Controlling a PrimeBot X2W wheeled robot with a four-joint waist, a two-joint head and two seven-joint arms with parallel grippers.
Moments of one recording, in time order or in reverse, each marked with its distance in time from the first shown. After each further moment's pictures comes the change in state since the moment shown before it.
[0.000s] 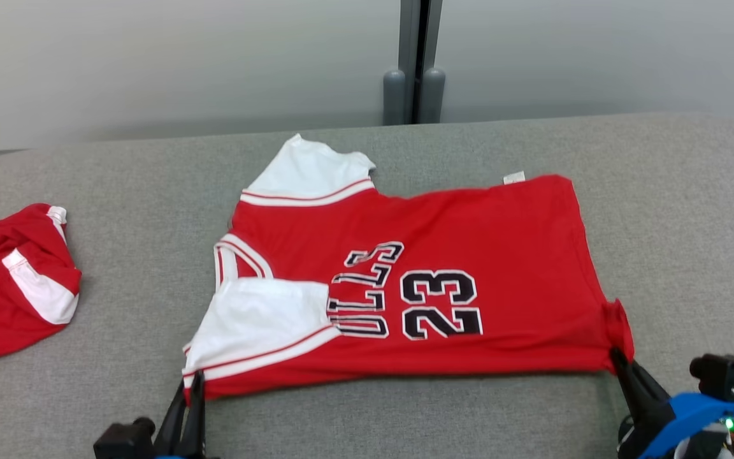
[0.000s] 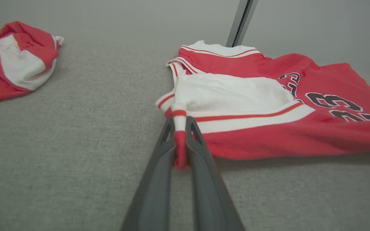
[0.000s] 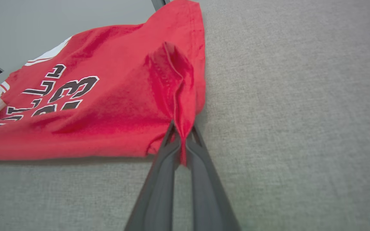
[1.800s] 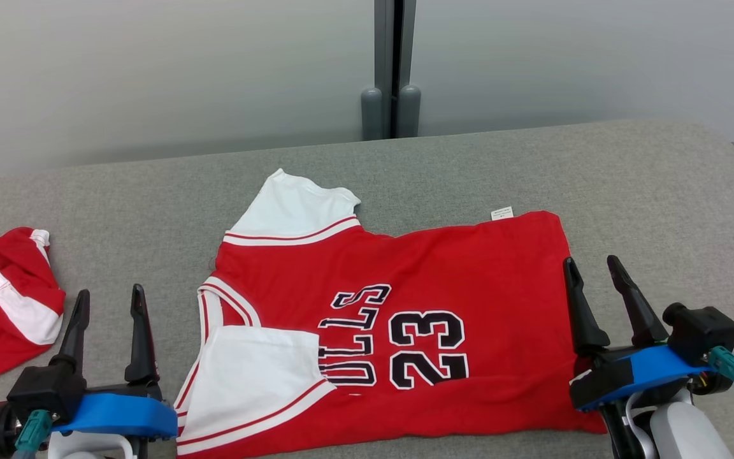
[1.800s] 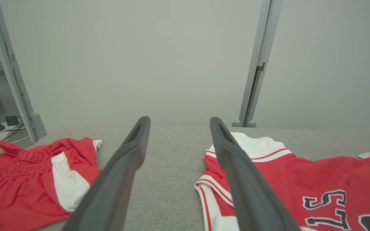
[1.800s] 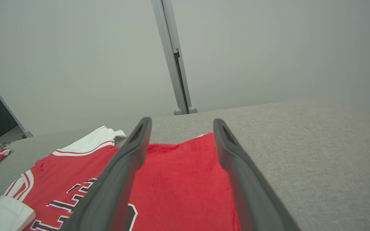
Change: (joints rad) left arm -0.064 0.029 0.147 -0.198 0.076 0.029 0.002; right arm -0.055 0.178 -0.082 -0.189 -0.266 0.000 -0.160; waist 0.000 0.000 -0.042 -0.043
